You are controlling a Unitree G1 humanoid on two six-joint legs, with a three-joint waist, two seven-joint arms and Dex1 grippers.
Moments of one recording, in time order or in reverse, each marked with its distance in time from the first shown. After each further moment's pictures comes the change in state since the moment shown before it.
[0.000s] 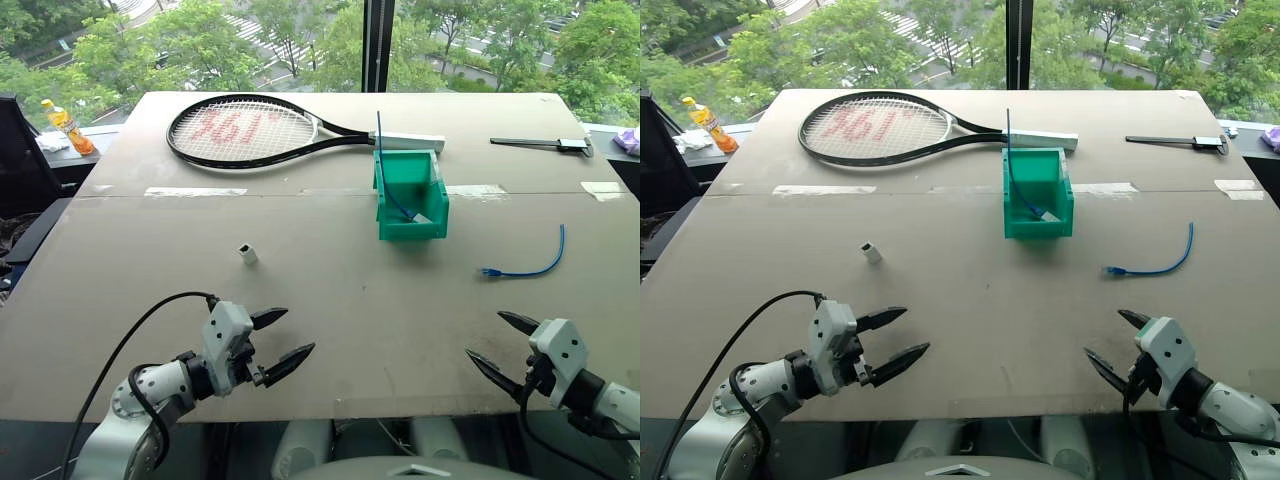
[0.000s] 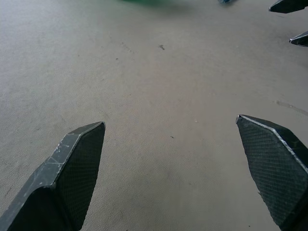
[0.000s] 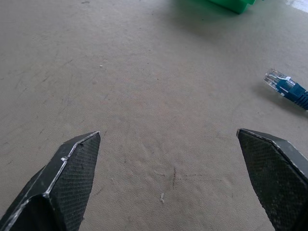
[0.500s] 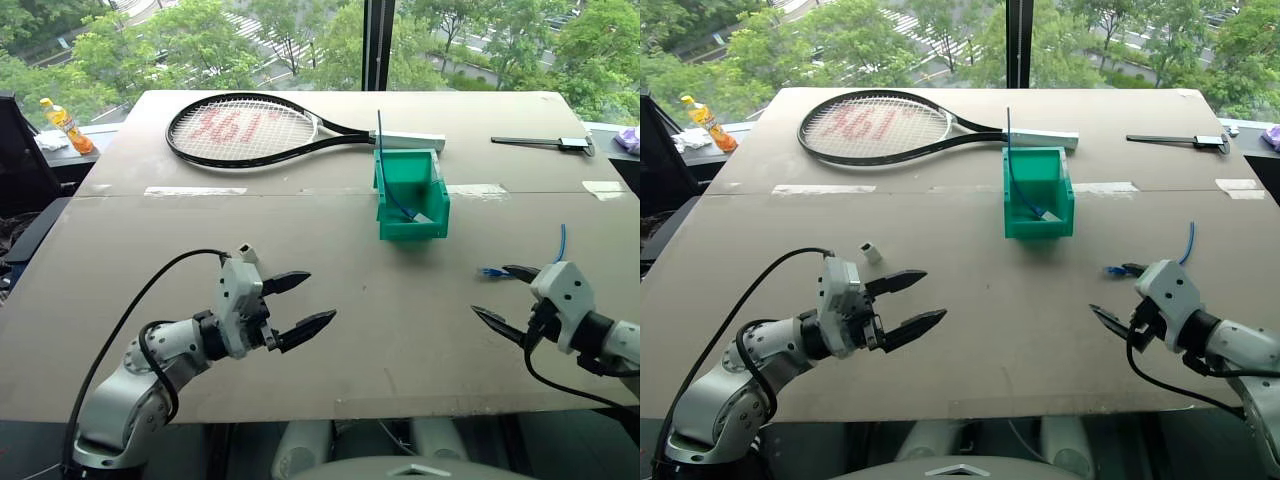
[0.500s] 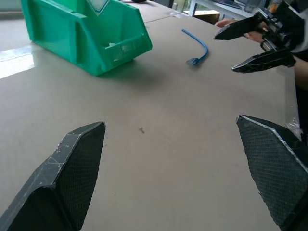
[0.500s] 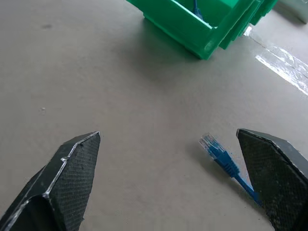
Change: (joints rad) left arm -0.272 0.068 -0.025 -0.143 -0.191 0.202 0.002; right arm -0.403 -0.310 -0.017 0.025 0.069 0.346 0.059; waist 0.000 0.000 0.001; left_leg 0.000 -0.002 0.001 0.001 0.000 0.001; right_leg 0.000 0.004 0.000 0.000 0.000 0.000
